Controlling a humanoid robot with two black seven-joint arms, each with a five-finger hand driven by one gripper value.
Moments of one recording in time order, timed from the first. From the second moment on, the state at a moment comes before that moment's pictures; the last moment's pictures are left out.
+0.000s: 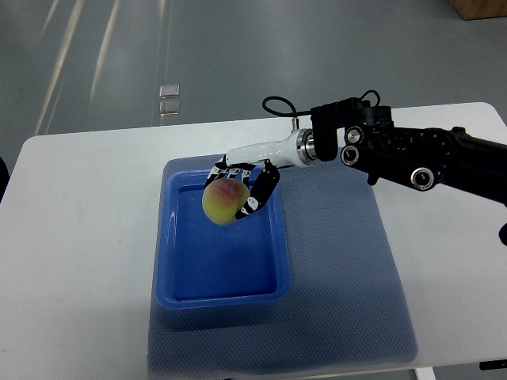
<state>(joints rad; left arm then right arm) -0.03 0.00 0.02 -0.21 0.00 0.01 0.08 1.21 -0.14 0.11 0.92 -1.09 0.42 0.11</state>
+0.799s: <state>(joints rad) -0.03 0.00 0.02 -0.20 0.00 0.01 0.08 1.17 -0.18 0.29 0.84 -1.01 0.40 0.11</state>
